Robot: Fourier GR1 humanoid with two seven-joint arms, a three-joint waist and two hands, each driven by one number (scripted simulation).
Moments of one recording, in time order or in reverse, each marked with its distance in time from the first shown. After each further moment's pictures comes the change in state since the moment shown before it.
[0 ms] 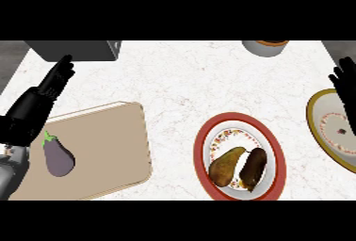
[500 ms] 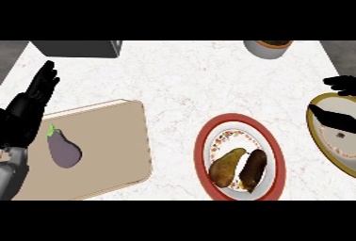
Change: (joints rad) left arm 0.046 -0.047 0.074 0.064 0.008 0.106 0.041; right arm -0.009 -0.242 0.221 -0.072 0.490 -0.160 0.317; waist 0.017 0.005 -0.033
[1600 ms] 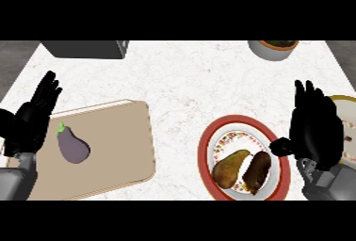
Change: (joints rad) left arm 0.041 -0.067 0.019 0.037 0.014 0.057 0.007; right arm -0.109 0.172 0.385 -0.303 0.734 0.197 0.860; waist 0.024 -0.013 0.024
